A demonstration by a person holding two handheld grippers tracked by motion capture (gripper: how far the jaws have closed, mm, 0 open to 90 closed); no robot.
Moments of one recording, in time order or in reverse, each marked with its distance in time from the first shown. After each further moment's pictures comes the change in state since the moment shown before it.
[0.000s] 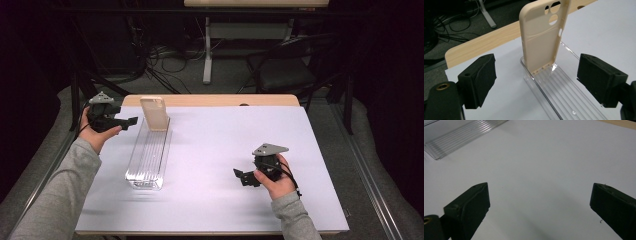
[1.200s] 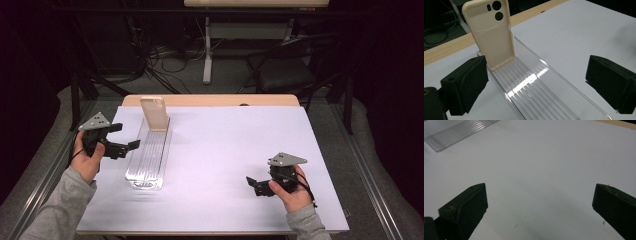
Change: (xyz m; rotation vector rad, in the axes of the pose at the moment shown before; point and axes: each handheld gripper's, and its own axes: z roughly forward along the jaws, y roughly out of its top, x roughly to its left) left arm -0.061 -0.036 -0.043 -0.092 -0.131 0.064; right arm -0.006 -0.025 -0.037 -0.025 -0.033 0.006
